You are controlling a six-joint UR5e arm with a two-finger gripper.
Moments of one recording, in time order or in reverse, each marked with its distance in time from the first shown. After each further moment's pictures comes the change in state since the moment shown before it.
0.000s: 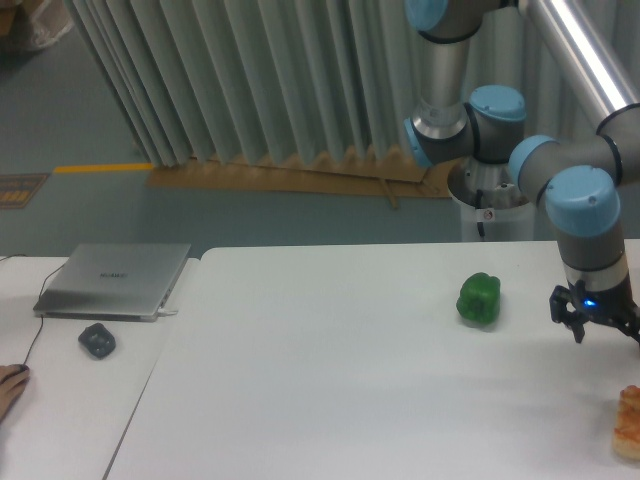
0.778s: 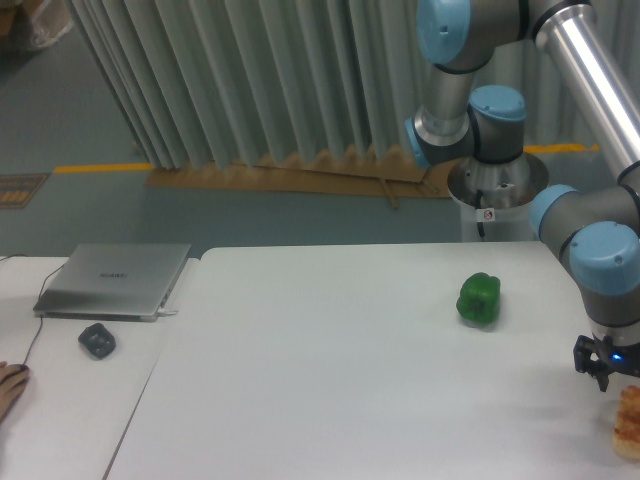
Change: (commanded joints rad) arm 0.006 -0.095 0.037 0.060 0.017 -0.017
